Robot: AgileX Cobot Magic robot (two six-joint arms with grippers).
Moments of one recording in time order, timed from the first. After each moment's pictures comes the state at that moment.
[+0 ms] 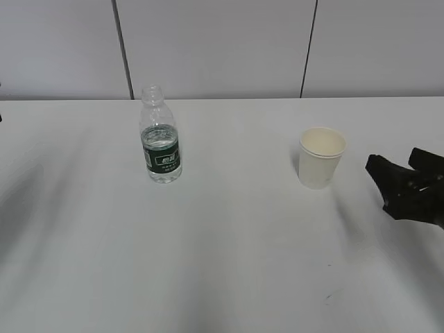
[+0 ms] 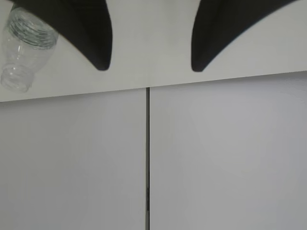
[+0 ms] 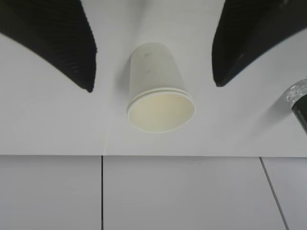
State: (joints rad) left arm -0.08 1.15 -0.42 0.17 -0.56 -0.09; right arm 0.01 1.63 -0.22 -0.21 -1.14 0.12
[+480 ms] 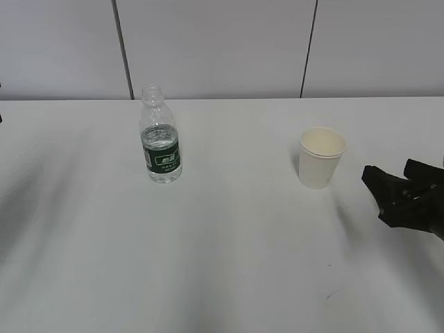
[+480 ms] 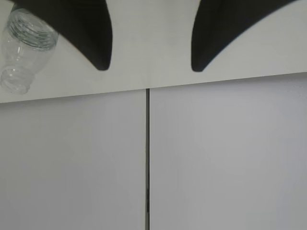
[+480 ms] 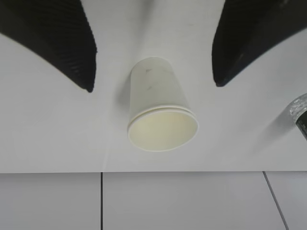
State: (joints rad) left arm -0.08 1.15 -0.42 0.17 -0.56 -0.09; right arm 0.01 1.67 -0.22 -0.22 -1.14 0.12
